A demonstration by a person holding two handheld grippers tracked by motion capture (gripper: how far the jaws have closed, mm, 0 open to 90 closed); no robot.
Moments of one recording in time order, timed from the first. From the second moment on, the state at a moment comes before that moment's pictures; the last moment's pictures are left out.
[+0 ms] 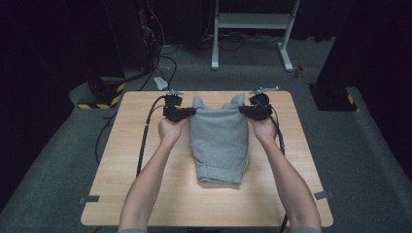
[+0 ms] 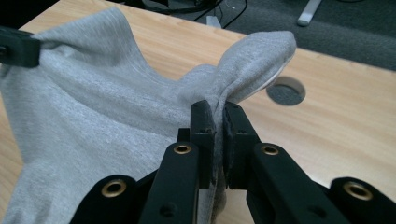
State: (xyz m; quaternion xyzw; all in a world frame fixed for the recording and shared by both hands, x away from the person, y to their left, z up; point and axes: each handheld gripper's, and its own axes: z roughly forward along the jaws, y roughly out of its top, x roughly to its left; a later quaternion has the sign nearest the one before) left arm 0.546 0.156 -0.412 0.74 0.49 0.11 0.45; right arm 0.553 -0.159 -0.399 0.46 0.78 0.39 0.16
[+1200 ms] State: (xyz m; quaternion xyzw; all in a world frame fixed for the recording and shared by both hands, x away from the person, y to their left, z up) left arm 0.530 0.152 -0.400 0.76 0.45 0.11 0.46; right arm 0.523 -0.169 -0.386 0.43 0.78 0.42 0.18
